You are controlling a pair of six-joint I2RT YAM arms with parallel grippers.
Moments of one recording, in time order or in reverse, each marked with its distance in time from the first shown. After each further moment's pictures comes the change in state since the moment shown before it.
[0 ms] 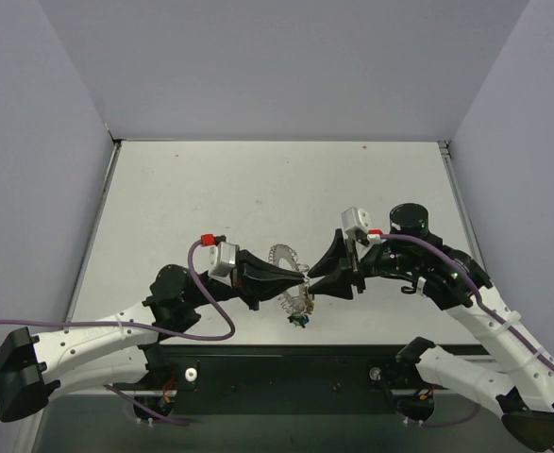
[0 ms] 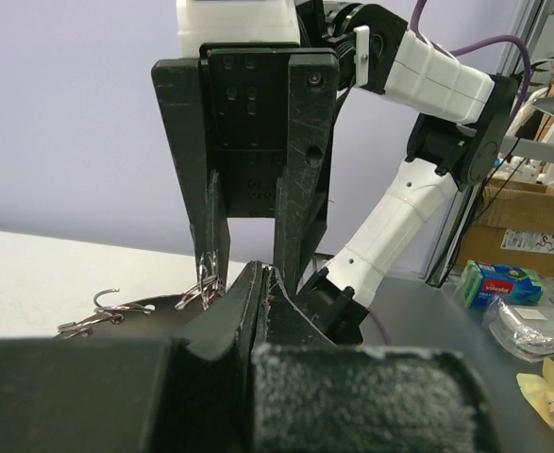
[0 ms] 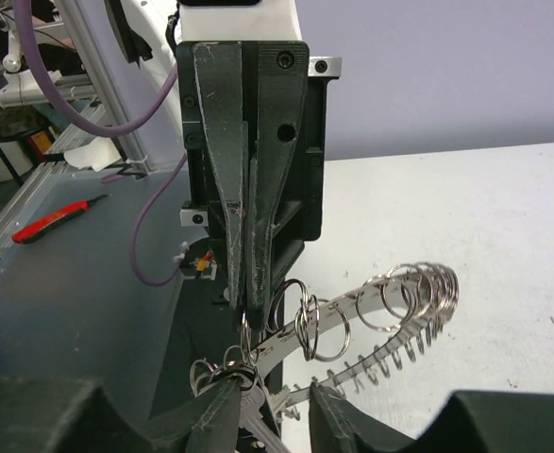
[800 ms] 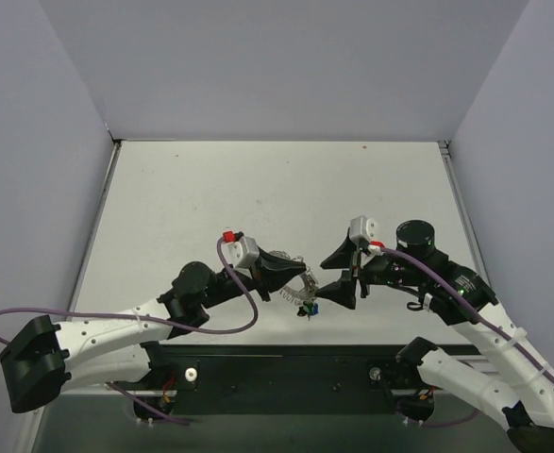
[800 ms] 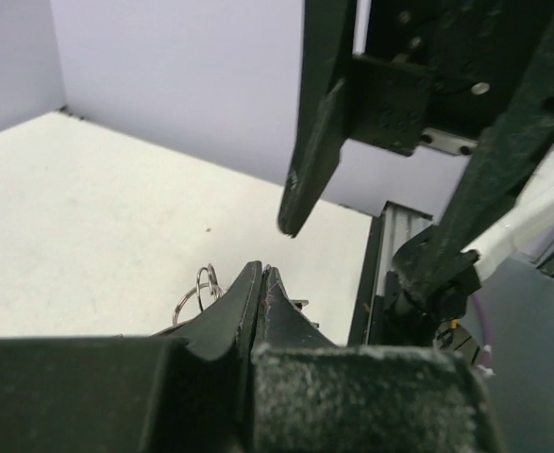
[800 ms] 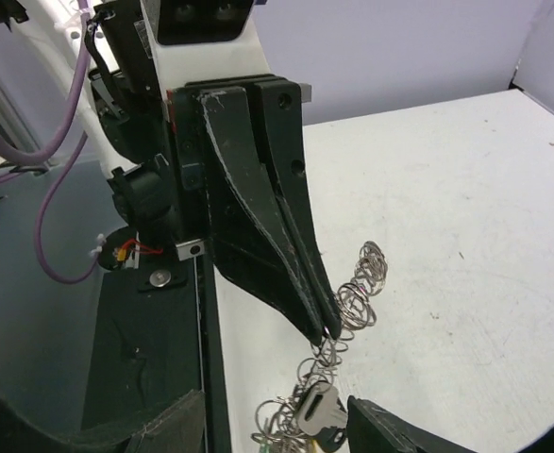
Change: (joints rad) left arm 0.021 0.100 -0.051 -0.029 -0.185 0.071; right arm 0.000 -0.115 -0.111 -0.014 0.240 0.012
